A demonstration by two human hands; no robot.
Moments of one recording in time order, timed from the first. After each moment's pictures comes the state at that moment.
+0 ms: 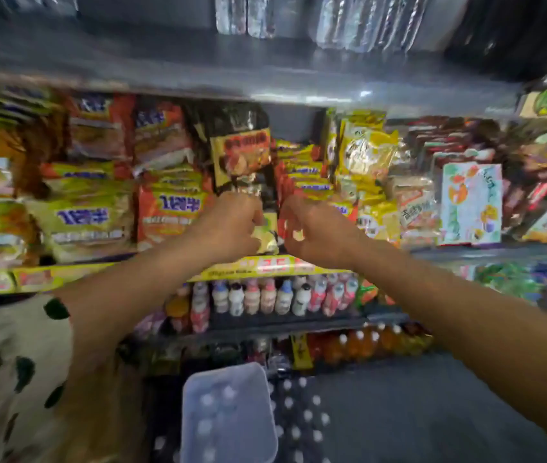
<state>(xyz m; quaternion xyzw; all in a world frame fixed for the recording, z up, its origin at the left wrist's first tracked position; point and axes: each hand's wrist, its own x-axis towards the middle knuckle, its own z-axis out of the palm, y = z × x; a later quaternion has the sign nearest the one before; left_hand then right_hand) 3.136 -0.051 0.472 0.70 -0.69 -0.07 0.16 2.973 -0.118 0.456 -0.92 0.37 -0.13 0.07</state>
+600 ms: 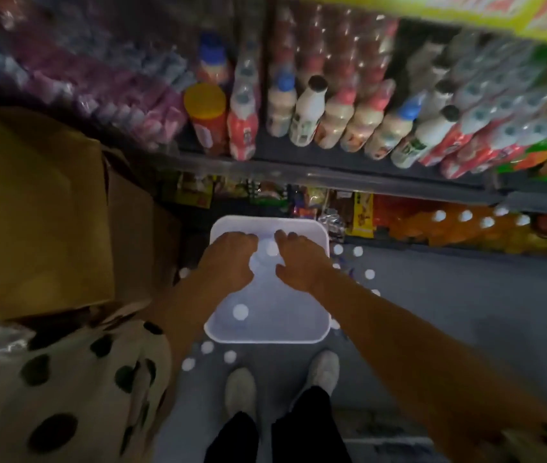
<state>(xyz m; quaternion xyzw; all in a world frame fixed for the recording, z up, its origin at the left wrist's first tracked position) 3.186 0.017 -0.011 0.77 -0.51 -0.37 -0.05 3.055 -0.059 -0.059 -0.89 0.36 0.20 0.21</state>
